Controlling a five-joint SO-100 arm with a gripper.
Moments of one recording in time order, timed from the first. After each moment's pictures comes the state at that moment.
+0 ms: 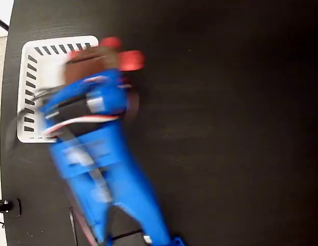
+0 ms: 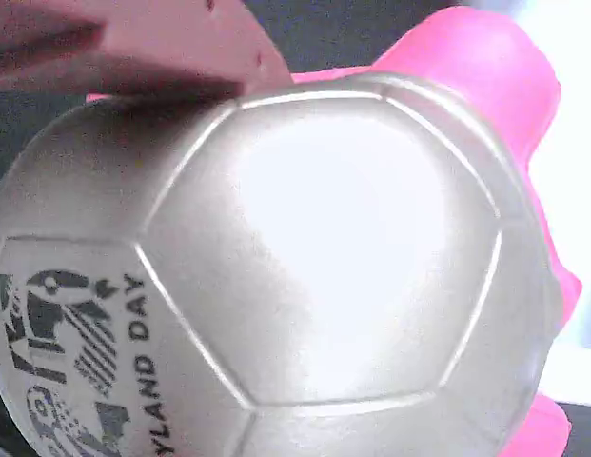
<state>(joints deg) -16.7 78.3 58.2 89.8 4.3</state>
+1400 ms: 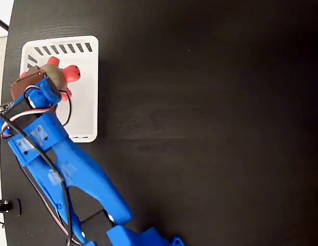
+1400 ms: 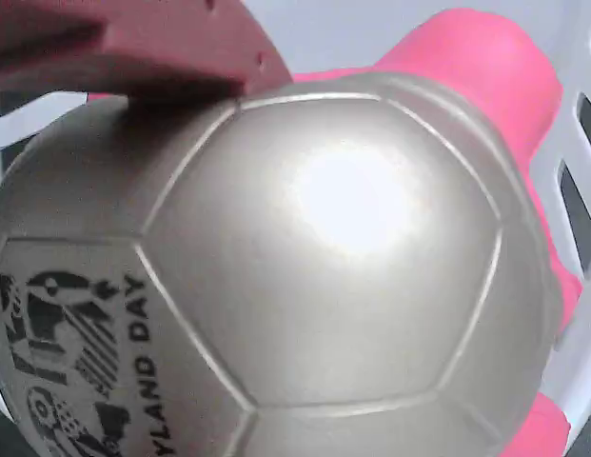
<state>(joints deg) -28.3 62.8 57.7 77.0 10.3</state>
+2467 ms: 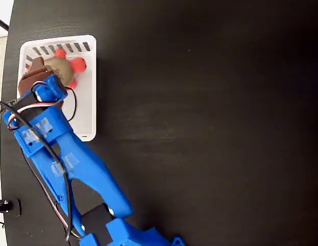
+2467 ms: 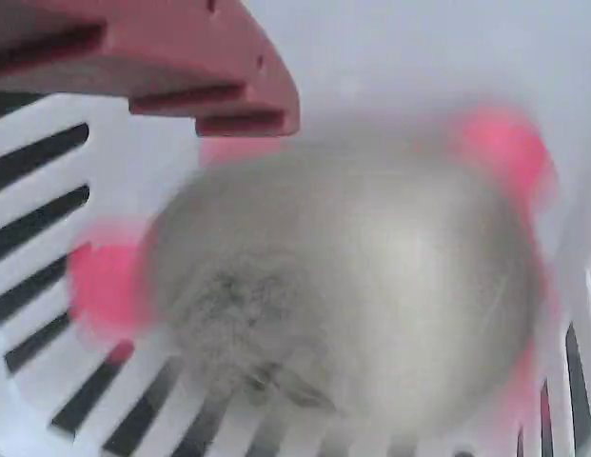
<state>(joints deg) -27.2 59.9 58.7 74.4 9.8</state>
